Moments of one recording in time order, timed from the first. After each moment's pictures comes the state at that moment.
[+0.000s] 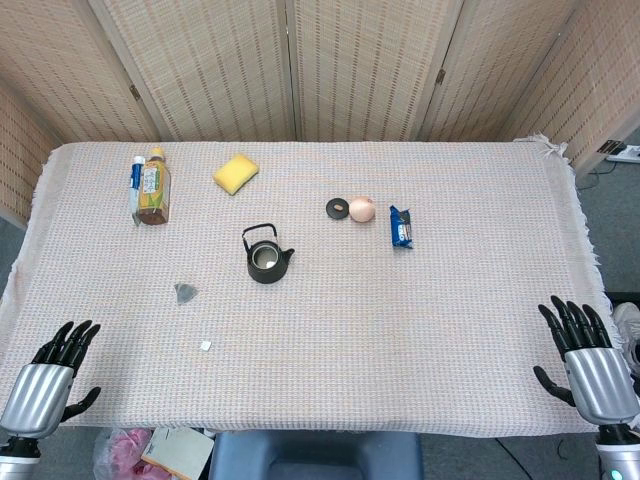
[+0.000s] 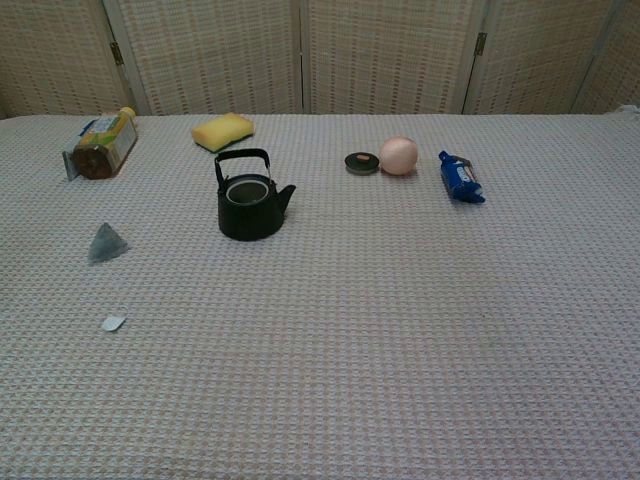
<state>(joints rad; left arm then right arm) -0.07 -1.15 0.08 -1.63 1.62 1.54 0.22 0.00 -1.13 -0.01 -1.60 -1.63 1.57 -0.12</state>
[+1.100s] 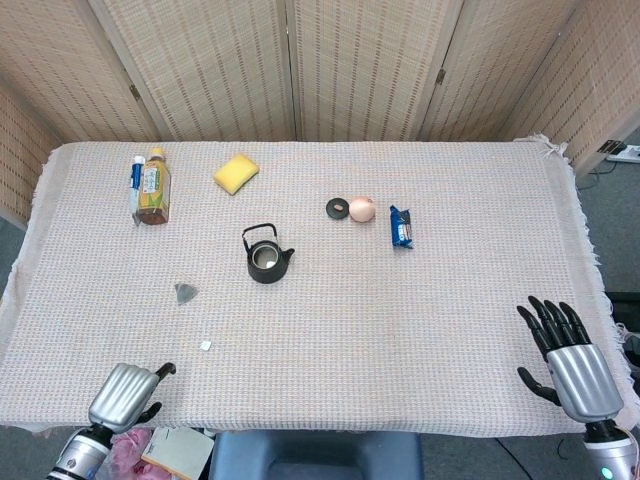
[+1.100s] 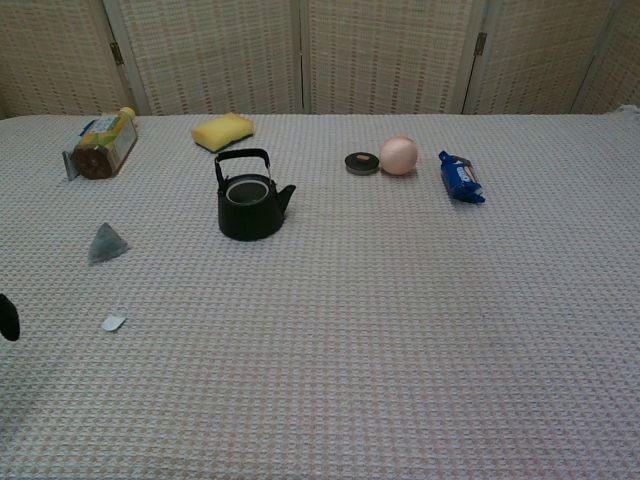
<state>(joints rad) -0.21 -1.21 0.07 -1.84 1.53 1.16 0.57 0.03 -1.11 -0.02 -1.62 -1.69 1.54 -0.10</state>
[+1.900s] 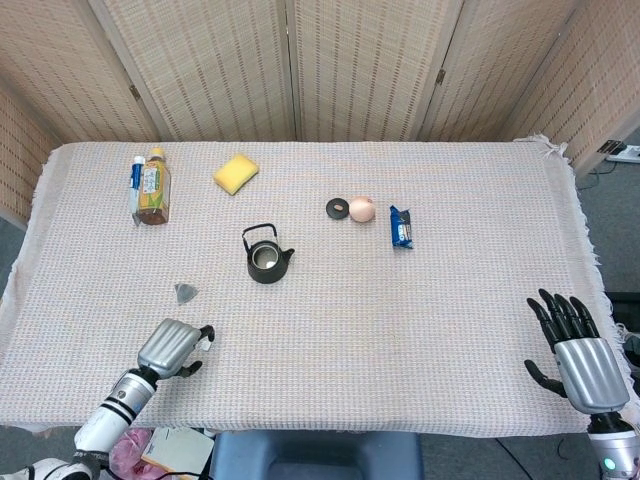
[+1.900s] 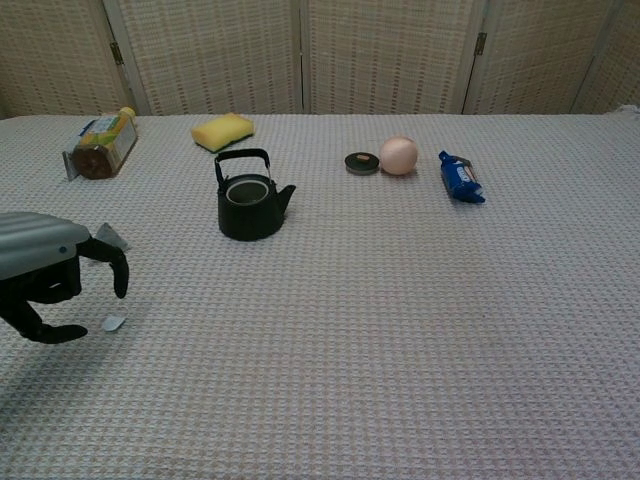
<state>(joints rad) -0.48 -1.31 -0.08 -1.75 1.25 0.91 0.50 0.04 -1.11 0.01 -1.62 -1.62 1.52 -0.11</state>
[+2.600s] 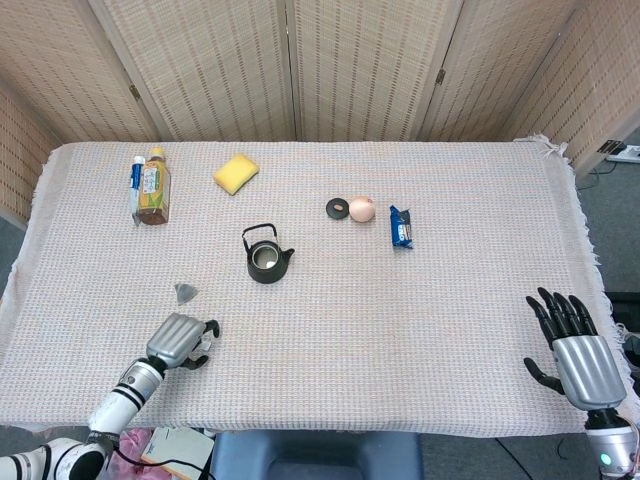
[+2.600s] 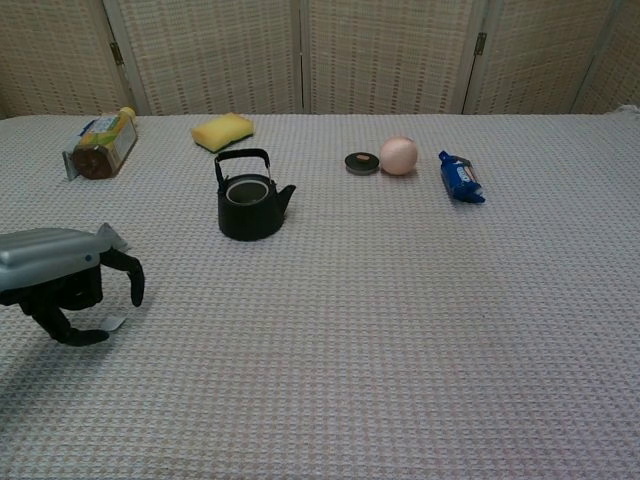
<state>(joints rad) -0.55 -1.39 -0.06 -1.58 1.24 0.86 0.35 0.05 -1.12 0.01 -1.62 -1.60 1.49 -0.13</state>
